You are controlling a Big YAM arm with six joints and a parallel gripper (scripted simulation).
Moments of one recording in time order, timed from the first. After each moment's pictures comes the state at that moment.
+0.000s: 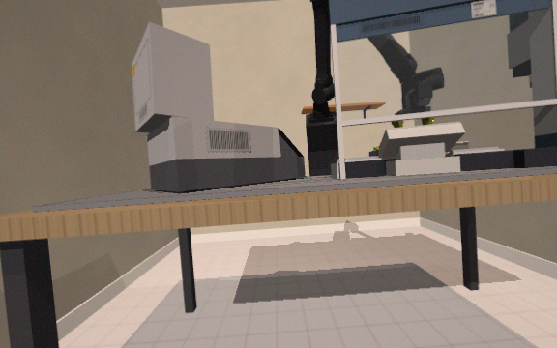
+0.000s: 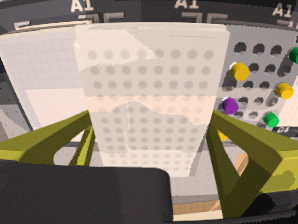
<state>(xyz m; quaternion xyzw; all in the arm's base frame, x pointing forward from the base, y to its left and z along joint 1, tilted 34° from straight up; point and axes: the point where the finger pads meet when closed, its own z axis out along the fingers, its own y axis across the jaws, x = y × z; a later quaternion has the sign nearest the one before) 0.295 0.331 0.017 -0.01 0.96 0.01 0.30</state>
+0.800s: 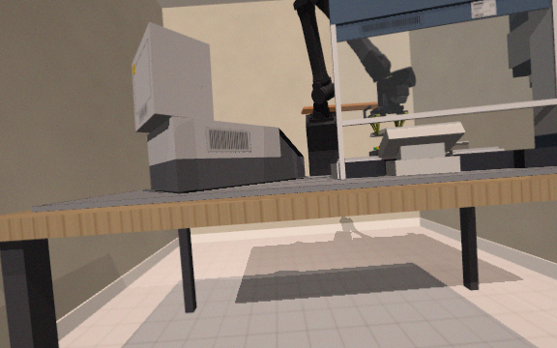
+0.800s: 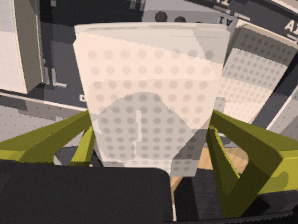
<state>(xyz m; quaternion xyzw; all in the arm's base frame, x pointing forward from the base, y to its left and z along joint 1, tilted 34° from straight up) 0.268 0.247 0.024 -0.12 0.95 -0.03 0.29</state>
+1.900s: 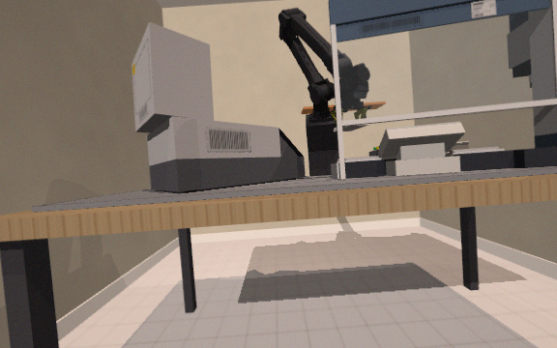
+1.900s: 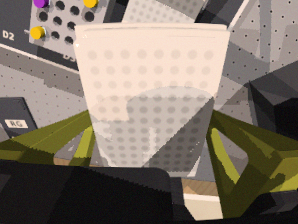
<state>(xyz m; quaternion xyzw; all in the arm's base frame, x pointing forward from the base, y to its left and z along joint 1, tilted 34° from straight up) 0.233 0.109 0.046 -0.21 0.93 -0.05 0.29</state>
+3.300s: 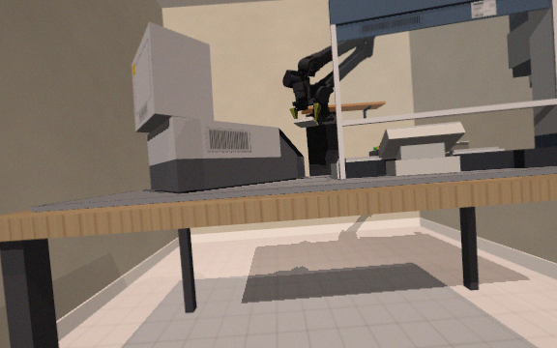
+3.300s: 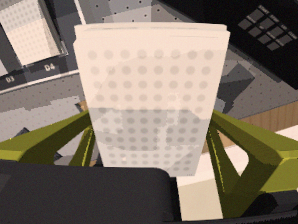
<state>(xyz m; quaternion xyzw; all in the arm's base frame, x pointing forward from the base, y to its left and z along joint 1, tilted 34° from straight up) 0.163 -0.069 0.054 0.08 0.95 0.03 0.30</state>
